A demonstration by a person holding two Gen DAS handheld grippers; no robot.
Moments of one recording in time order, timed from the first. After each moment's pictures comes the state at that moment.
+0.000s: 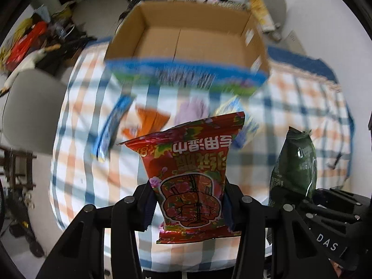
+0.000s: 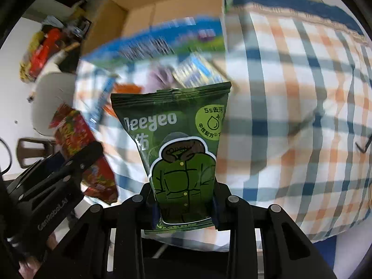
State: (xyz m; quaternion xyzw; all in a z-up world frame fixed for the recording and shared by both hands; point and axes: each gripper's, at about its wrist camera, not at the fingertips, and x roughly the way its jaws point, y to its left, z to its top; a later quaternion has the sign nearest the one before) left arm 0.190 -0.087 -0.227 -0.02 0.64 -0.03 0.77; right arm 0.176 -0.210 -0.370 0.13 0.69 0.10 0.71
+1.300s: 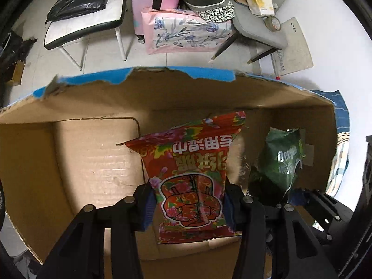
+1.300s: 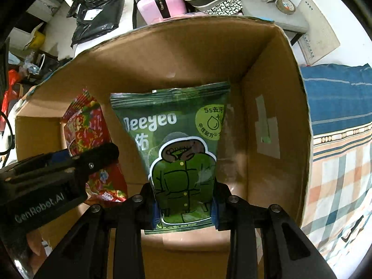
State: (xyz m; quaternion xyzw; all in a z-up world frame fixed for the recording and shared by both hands) left arm 0.574 -0.086 -0.366 -0.02 0.73 -0.14 0.66; right arm 0.558 -0.229 -0.408 0.13 0.70 -0.03 0.71
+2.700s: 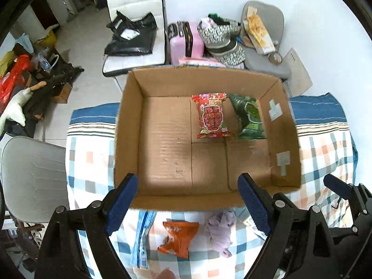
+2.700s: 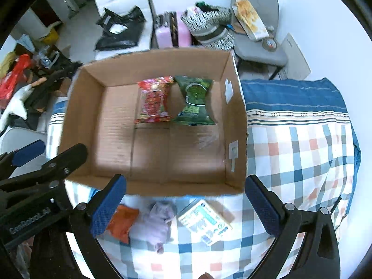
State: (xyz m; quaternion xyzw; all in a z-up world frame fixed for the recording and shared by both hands) left arm 0.401 -0.027 -0.220 0.02 0.60 -0.06 0.80; right arm 0.387 -0.171 -0.264 0.05 0.61 -0.03 0.79
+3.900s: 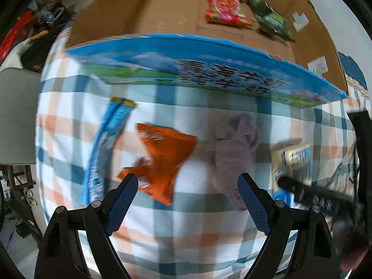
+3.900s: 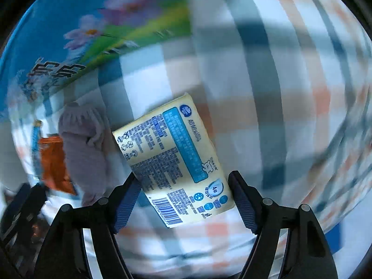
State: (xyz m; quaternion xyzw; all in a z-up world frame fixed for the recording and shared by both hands) left arm 0.295 -0.041 -0.364 -0.01 0.71 -0.02 0.71; right arm 0.272 -0.252 -0.455 0.18 0.77 -0.05 0.62
